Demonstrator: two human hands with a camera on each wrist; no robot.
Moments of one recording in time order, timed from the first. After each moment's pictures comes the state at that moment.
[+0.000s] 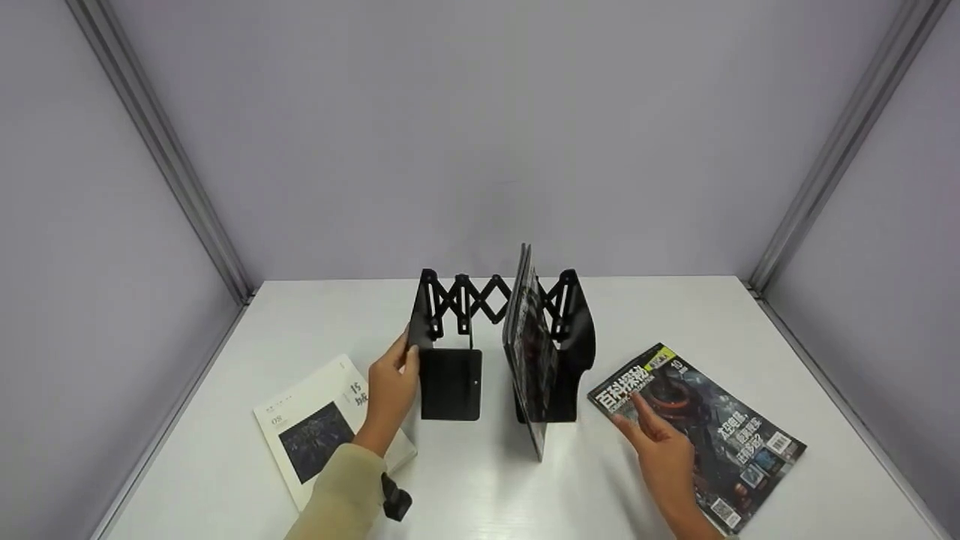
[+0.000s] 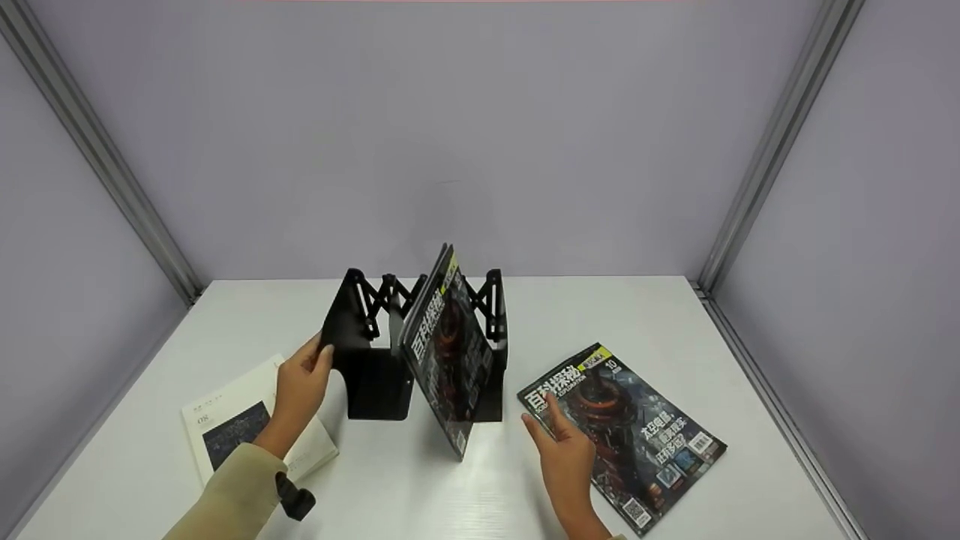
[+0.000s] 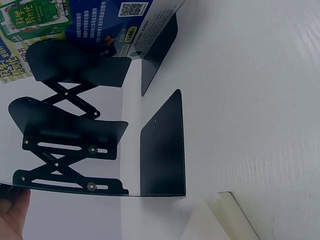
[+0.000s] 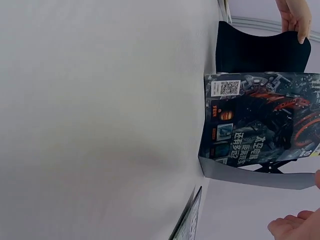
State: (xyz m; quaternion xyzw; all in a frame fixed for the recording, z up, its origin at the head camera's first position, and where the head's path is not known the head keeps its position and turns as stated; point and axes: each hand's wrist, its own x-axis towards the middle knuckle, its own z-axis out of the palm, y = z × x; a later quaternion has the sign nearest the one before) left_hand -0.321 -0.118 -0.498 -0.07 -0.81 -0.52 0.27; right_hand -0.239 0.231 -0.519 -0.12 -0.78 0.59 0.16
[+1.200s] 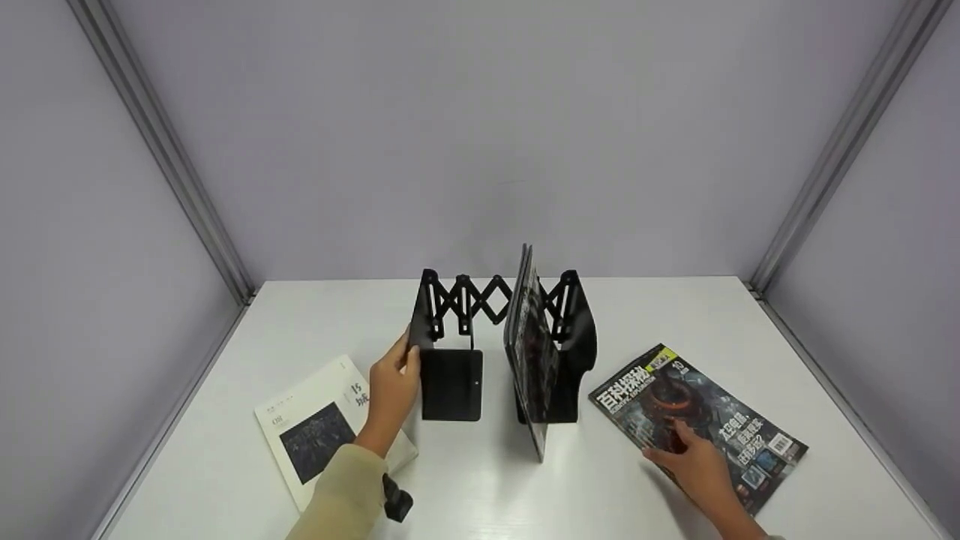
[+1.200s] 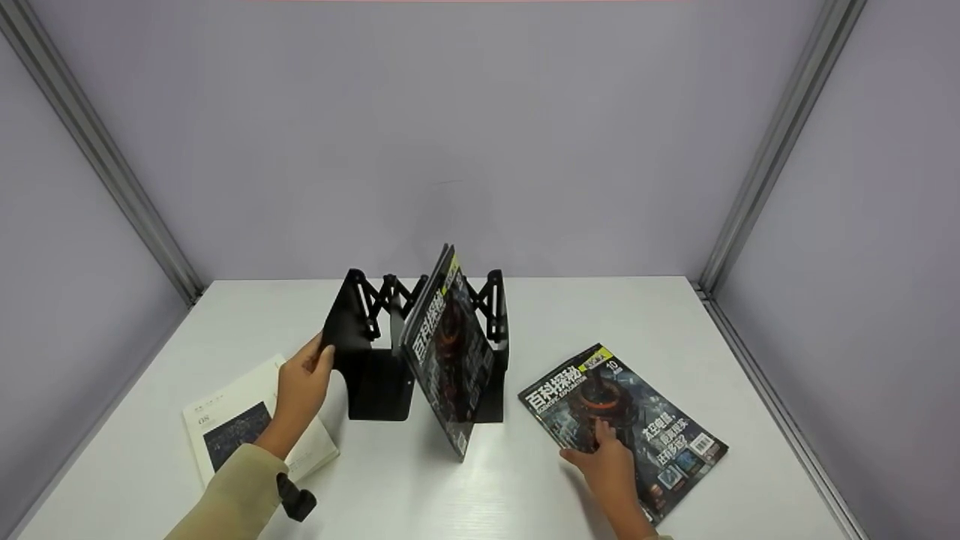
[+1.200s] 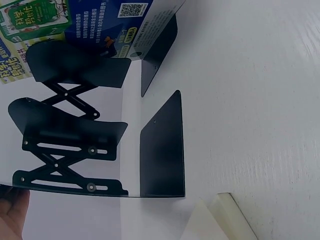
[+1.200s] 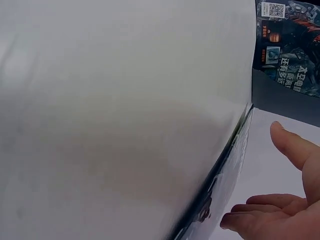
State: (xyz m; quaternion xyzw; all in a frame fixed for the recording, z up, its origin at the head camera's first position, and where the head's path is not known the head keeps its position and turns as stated) left_hand -0.319 -0.117 -0.495 -0.06 -0.81 -0.51 0.27; right_hand -0.251 0.306 -0.540 -0.09 -0.93 0.35 -0.05
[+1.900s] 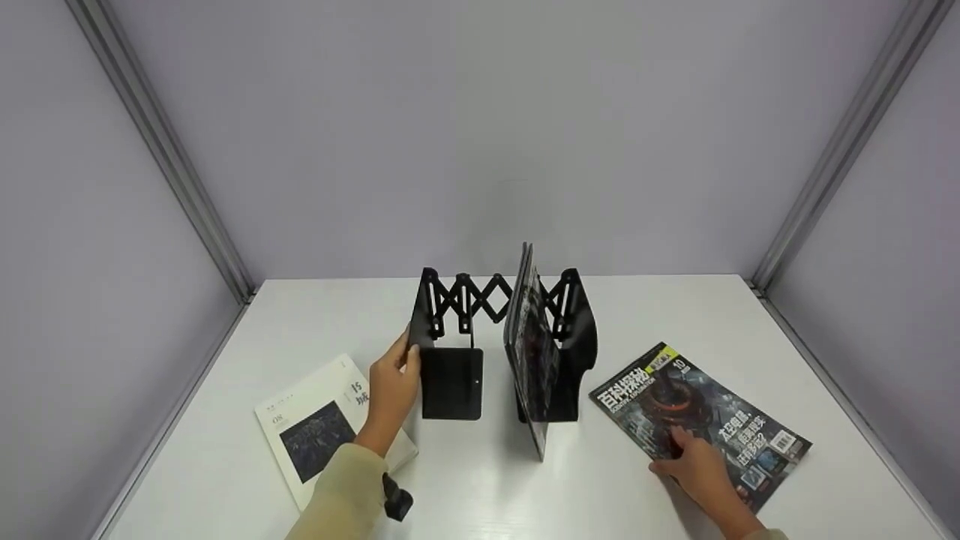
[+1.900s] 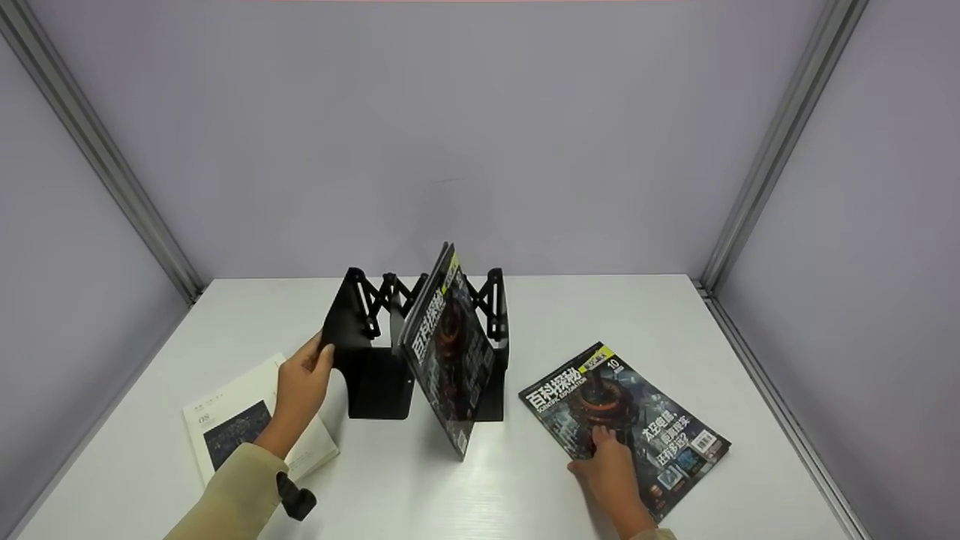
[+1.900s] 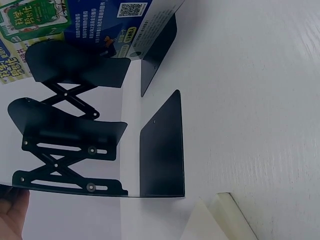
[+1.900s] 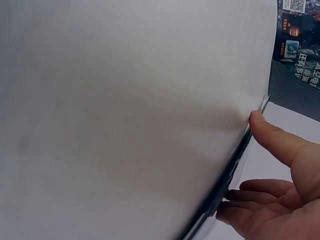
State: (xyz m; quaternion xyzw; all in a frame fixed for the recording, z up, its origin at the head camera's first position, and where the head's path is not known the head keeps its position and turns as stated) left_hand -0.321 -0.117 -0.498 -0.07 -0.81 -0.51 0.28; right_hand -0.258 0.312 -0.554 -0.04 -0.96 0.28 -0.06
